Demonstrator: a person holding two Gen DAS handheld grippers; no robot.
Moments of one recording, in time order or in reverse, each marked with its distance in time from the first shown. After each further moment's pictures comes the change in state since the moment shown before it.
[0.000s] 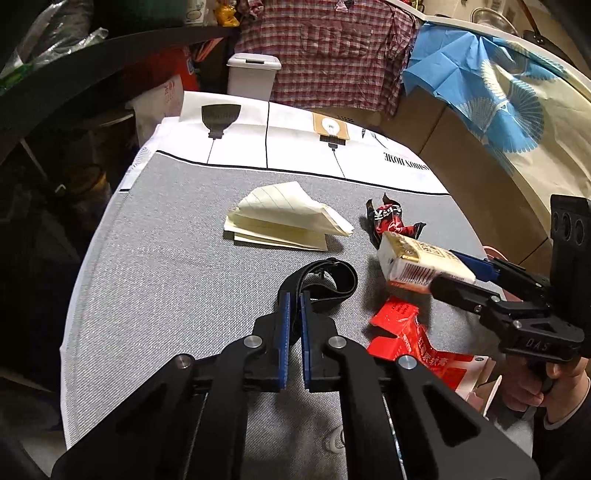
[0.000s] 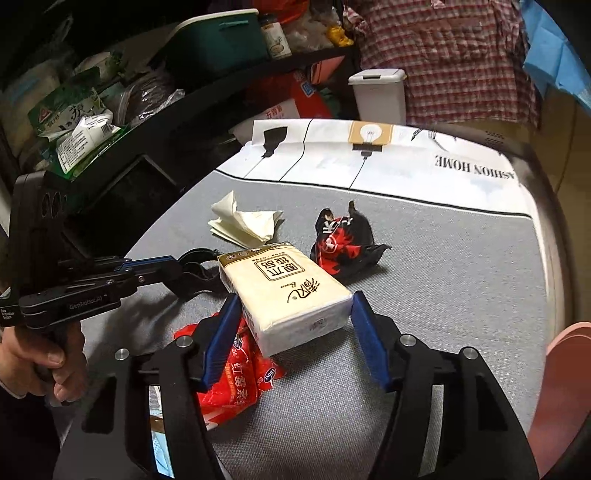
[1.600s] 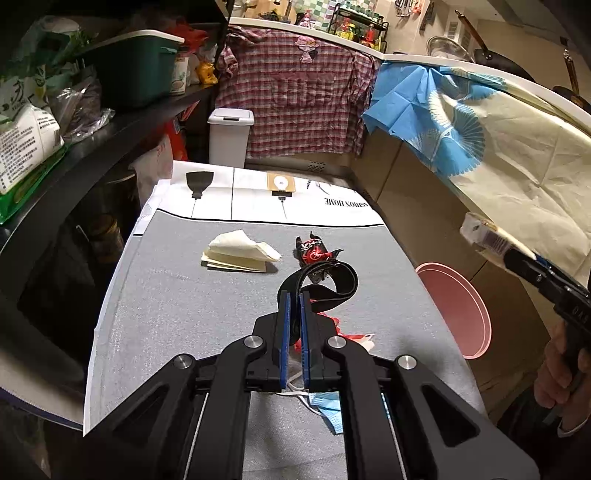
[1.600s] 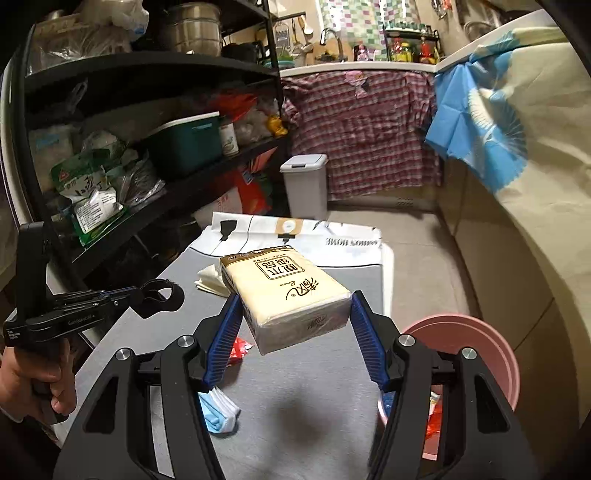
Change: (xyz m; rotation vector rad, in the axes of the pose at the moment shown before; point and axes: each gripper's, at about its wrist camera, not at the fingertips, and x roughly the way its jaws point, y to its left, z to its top) left arm -0.108 -0.056 -0.023 0.059 -0.180 -0.044; right arm -0.202 0.028 -0.032 0.037 -0.304 -0.297
